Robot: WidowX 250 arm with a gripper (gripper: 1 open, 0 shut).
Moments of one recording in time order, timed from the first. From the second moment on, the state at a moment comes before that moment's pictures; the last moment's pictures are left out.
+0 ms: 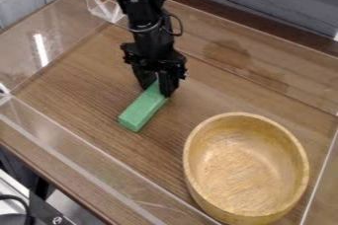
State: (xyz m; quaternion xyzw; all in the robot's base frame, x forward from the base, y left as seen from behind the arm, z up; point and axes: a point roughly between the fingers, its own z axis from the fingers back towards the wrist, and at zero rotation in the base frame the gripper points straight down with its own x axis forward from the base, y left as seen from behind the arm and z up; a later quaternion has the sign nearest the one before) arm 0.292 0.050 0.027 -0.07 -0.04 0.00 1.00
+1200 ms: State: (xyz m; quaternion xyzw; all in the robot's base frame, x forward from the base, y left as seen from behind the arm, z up) arm 0.297 0.050 0.030 -0.08 -0.01 0.00 1.00
